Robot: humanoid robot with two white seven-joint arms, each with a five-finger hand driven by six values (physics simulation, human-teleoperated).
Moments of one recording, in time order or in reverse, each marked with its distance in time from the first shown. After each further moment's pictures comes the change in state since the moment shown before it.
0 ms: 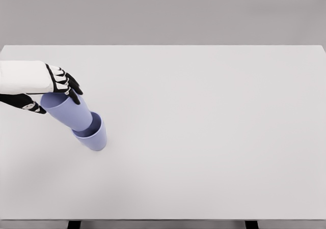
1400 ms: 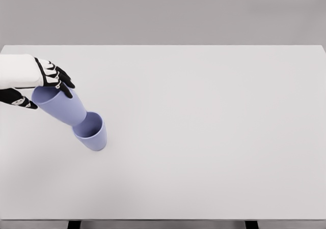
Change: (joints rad) left arm -0.003 0.038 0.027 0.000 0.023 0.000 0.000; right arm 0.000 0.000 0.000 0.000 0.000 0.000 0.000
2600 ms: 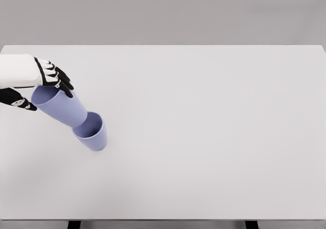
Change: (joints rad) left arm 0.031 0.003 0.026 -0.001 0.036 0.000 0.000; right arm -0.002 0.000 0.000 0.000 0.000 0.000 0.000
